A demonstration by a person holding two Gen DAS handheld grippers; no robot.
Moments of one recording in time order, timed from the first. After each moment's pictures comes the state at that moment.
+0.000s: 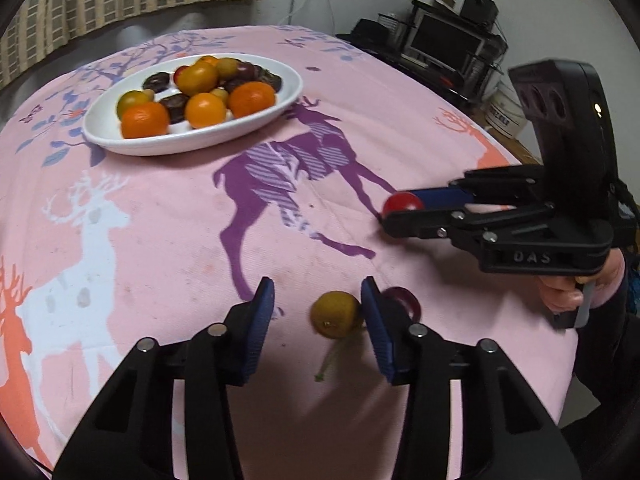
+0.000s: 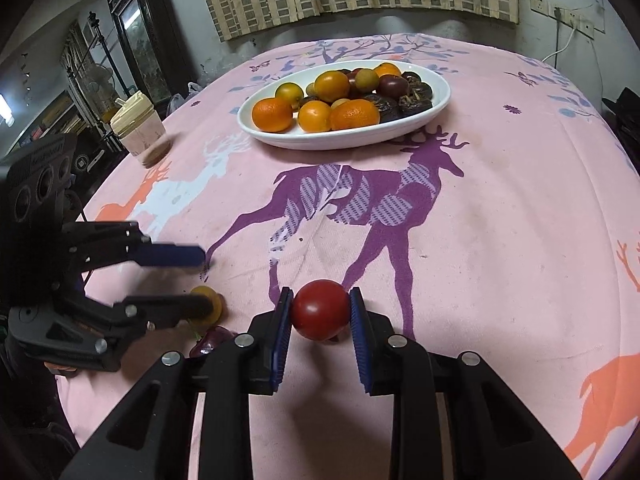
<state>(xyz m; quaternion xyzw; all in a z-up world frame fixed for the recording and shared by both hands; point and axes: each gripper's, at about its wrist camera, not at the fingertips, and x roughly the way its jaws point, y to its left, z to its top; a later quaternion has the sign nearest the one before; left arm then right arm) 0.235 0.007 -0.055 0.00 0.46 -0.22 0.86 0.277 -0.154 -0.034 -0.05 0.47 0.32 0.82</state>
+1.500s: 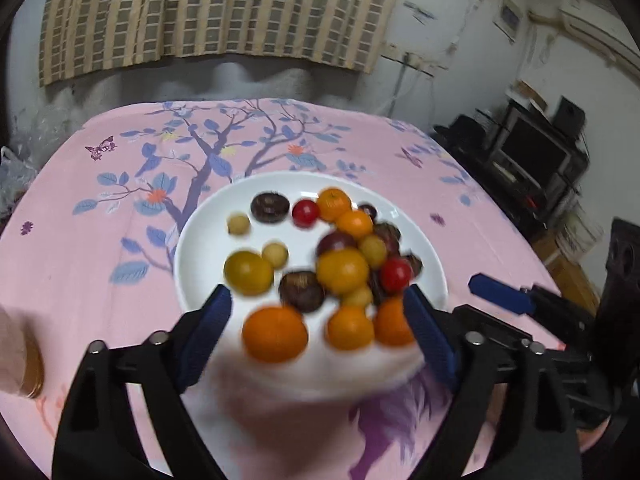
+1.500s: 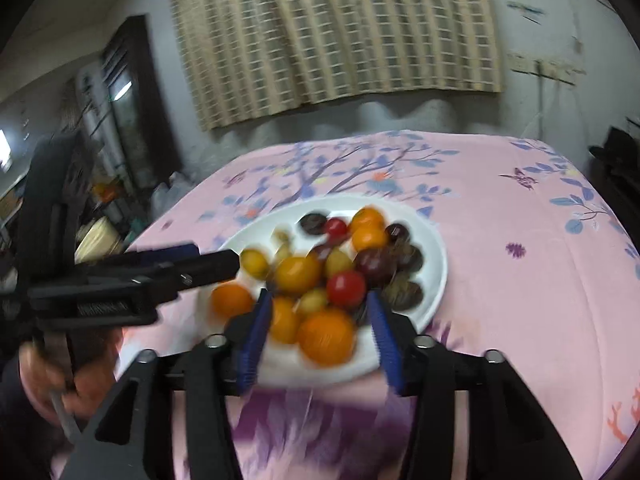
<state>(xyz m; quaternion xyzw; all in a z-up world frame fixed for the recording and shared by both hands) 0.363 0.075 0.014 -0.08 0.37 -0.07 0.92 0.375 -0.119 0.012 -0.01 0.33 0.31 0.89</state>
